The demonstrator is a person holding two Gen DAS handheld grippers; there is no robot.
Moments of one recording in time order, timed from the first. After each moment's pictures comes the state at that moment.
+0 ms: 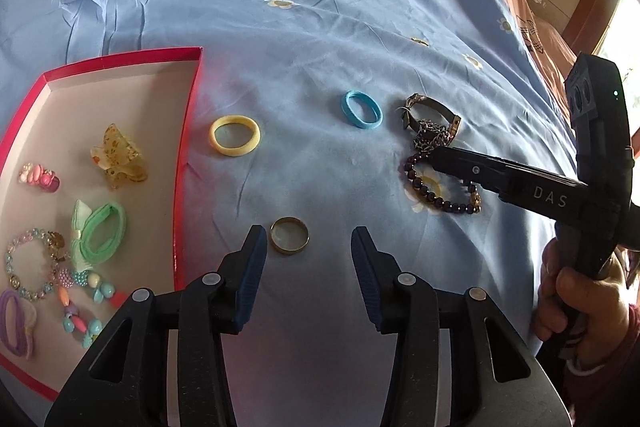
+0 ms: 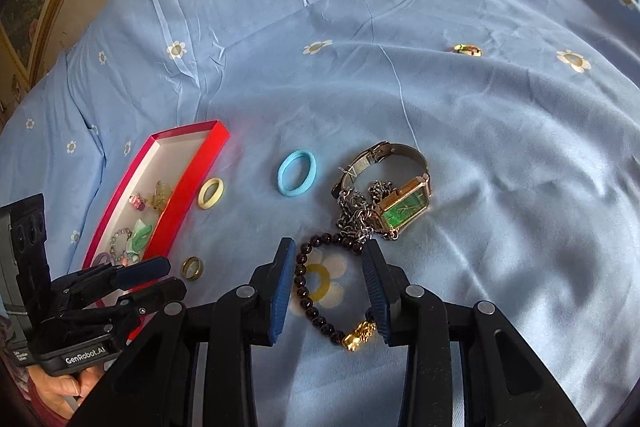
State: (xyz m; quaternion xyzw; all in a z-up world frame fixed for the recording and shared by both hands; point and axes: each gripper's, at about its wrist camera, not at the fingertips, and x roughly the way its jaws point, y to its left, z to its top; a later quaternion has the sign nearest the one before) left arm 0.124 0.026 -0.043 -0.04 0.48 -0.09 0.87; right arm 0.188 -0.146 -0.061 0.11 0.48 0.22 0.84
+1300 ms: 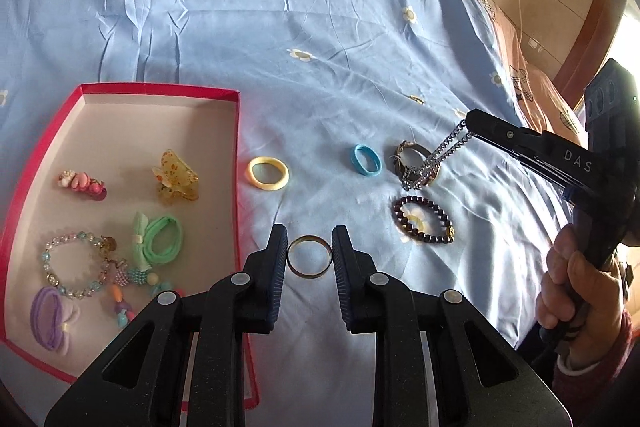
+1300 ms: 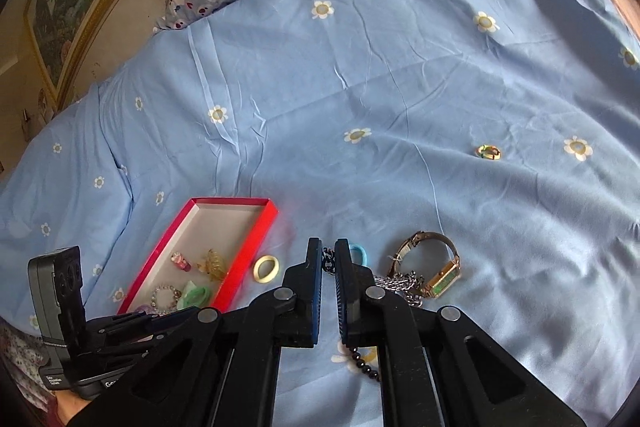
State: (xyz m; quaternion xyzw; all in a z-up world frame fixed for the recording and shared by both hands) left arm 0.099 0.068 0.000 -0.10 0.42 -0.09 0.90; right arm 0.176 -0.136 0.021 0.13 0.36 0.25 0.89
